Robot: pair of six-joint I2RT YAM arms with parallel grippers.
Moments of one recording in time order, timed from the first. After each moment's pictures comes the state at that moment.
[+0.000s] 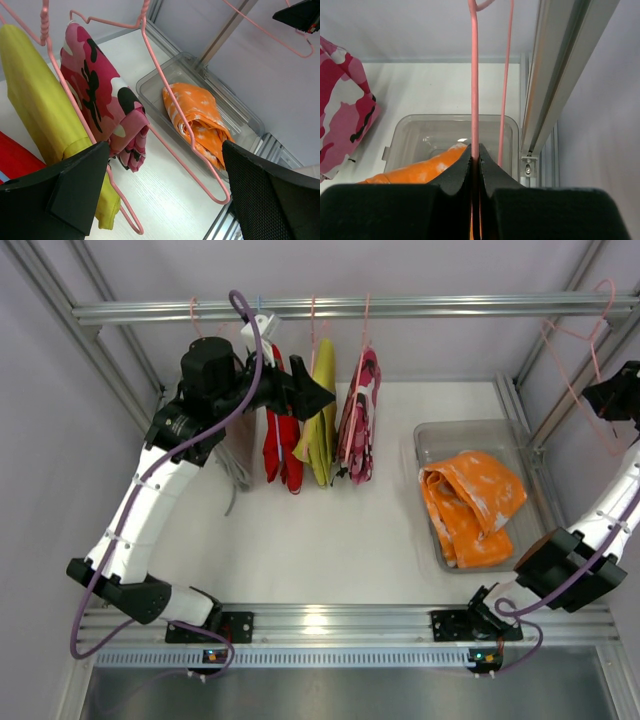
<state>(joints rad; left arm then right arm) -0.49 1.42 1.82 -0.58 0.41 -0.31 -0.77 1.47 1.78 -0.74 -0.88 -0.22</state>
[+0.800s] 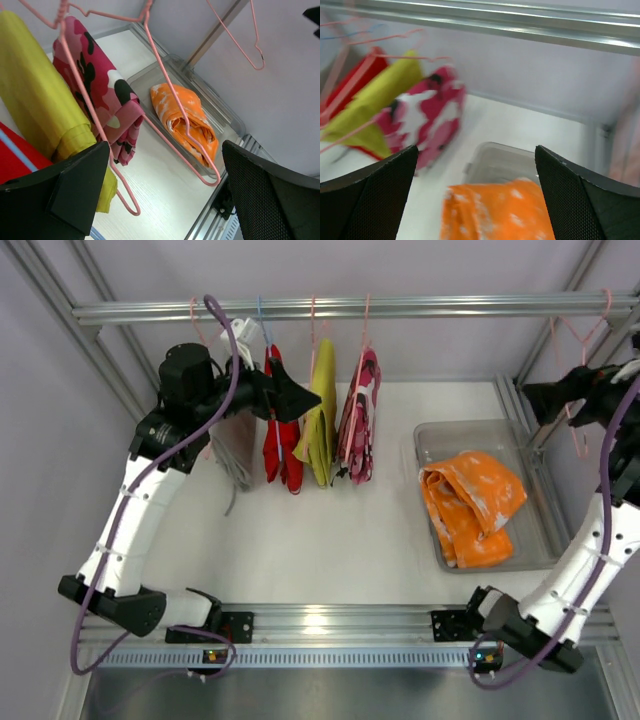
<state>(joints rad) -0.41 1.35 1.74 -0.55 0.53 -0.38 -0.68 1.15 1.78 -0.75 -1.00 -0.05</state>
